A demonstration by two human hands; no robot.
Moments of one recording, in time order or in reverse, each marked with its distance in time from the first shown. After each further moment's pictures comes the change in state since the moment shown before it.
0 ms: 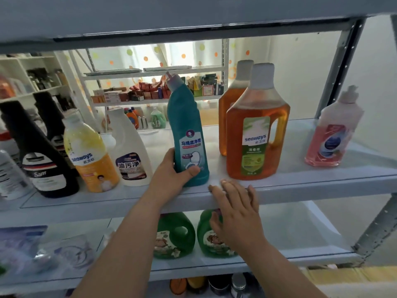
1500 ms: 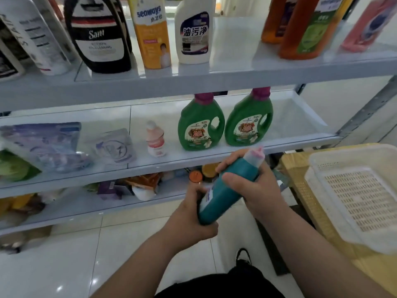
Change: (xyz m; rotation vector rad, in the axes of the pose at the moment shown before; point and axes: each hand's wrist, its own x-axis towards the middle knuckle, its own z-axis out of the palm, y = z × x) left_hand -0.318 -0.197 -0.088 -0.128 -0.543 -0.145; right_hand -0.128 -0.249 -0.060 1.440 -0.169 0.655
